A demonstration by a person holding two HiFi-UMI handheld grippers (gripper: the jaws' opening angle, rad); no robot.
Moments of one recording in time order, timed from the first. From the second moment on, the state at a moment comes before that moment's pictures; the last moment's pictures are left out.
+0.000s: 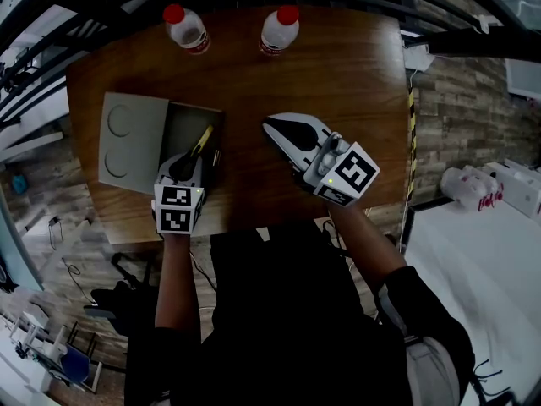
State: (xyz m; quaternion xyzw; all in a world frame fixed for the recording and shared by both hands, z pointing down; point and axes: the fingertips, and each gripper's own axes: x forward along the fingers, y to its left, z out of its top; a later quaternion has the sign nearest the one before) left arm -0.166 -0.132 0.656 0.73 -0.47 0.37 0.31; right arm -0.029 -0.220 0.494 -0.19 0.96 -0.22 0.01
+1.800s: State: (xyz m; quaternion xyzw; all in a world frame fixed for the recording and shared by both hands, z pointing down) left arm -0.172 -0.113 0.680 0.70 -0.45 0.46 0.29; right arm -0.017 -0.202 0.496 -0.18 0.96 -0.21 0.00
